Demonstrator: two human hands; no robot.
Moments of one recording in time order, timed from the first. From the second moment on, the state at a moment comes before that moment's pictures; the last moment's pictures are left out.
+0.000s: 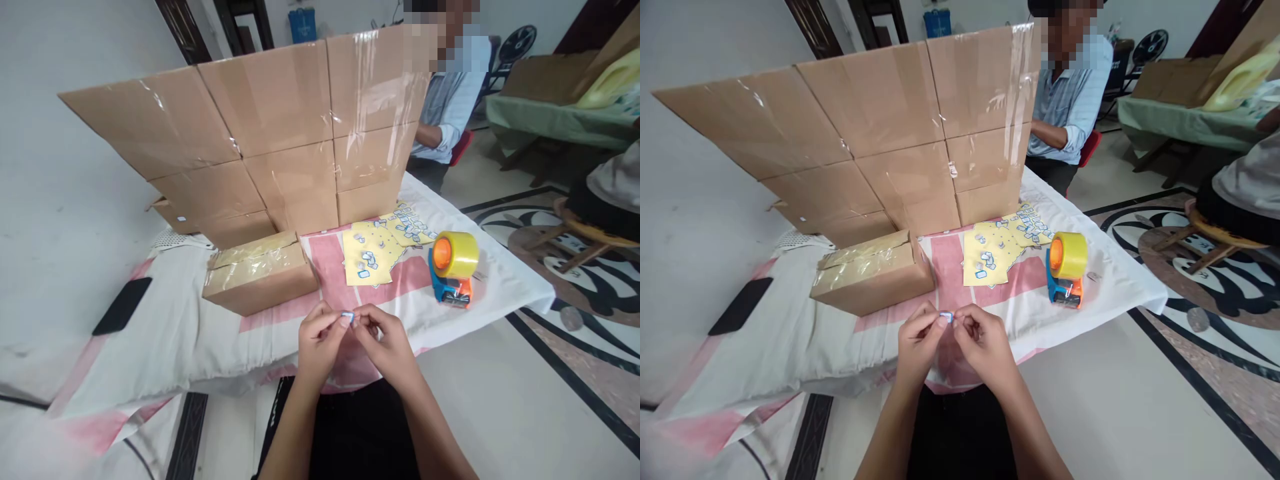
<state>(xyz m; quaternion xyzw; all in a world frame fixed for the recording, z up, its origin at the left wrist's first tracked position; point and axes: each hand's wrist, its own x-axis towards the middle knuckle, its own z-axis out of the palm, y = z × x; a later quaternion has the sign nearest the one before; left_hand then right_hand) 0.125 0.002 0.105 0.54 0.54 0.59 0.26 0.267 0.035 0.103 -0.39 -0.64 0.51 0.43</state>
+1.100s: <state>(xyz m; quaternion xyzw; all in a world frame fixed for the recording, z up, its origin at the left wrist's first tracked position) 0.109 -0.040 0.116 0.71 0.42 0.56 -0.08 0.230 -0.008 0.101 -0.20 -0.49 0.64 0.55</state>
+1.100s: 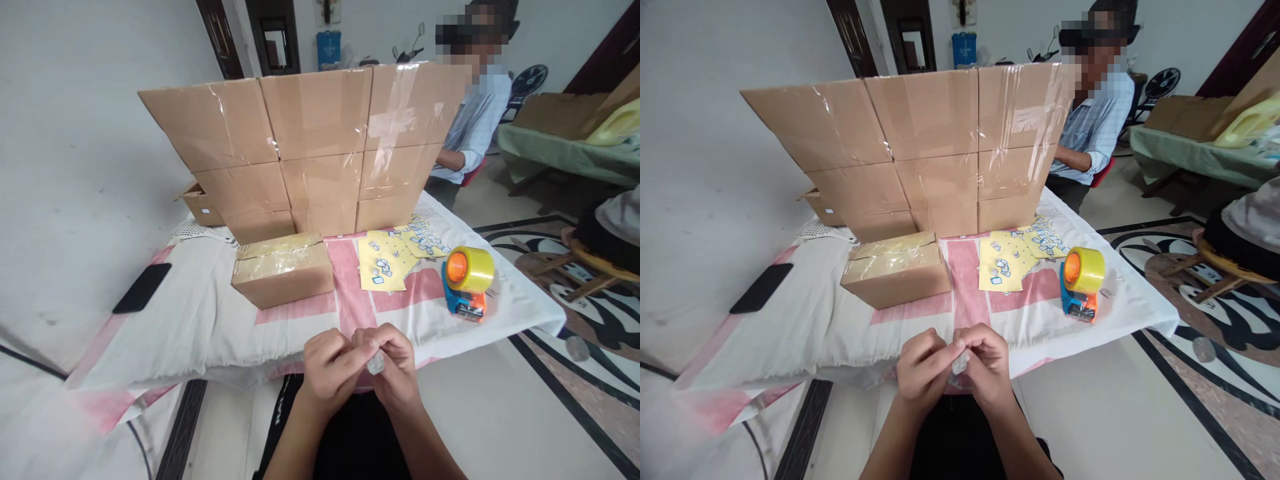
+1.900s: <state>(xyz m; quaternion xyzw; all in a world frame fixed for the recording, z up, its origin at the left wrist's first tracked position) -0.058 0.058 0.079 0.54 0.61 0.42 -0.39 0.172 0.206 0.063 -0.14 -0.84 0.40 0.34</state>
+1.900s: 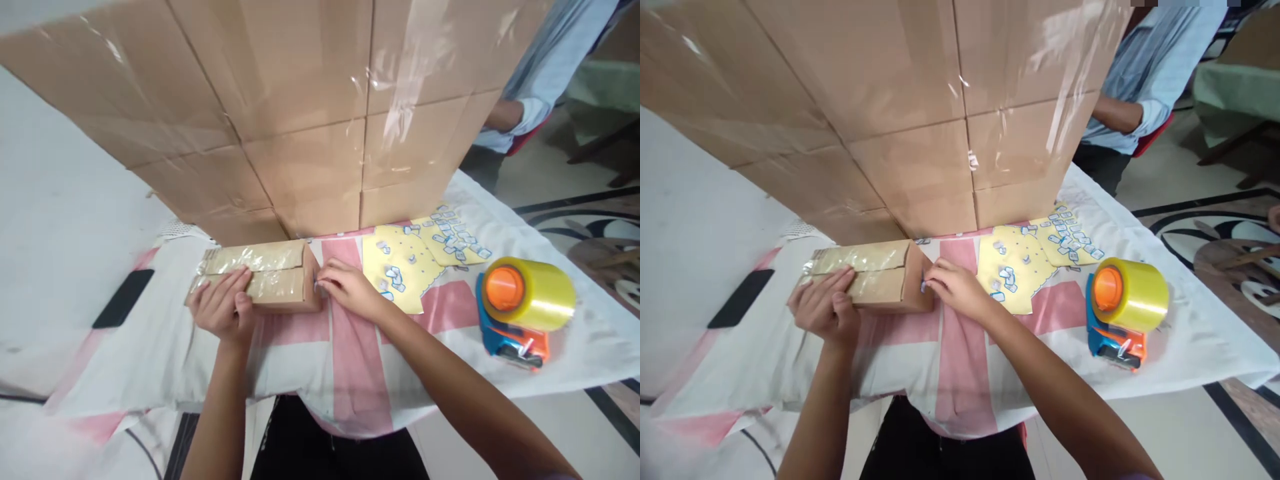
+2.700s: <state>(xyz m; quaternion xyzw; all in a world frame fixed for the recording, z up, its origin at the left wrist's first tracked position) -0.053 0.070 0.077 0.50 0.59 0.47 -0.41 0.153 0.184 0.051 -0.29 -0.80 0.36 0.39</state>
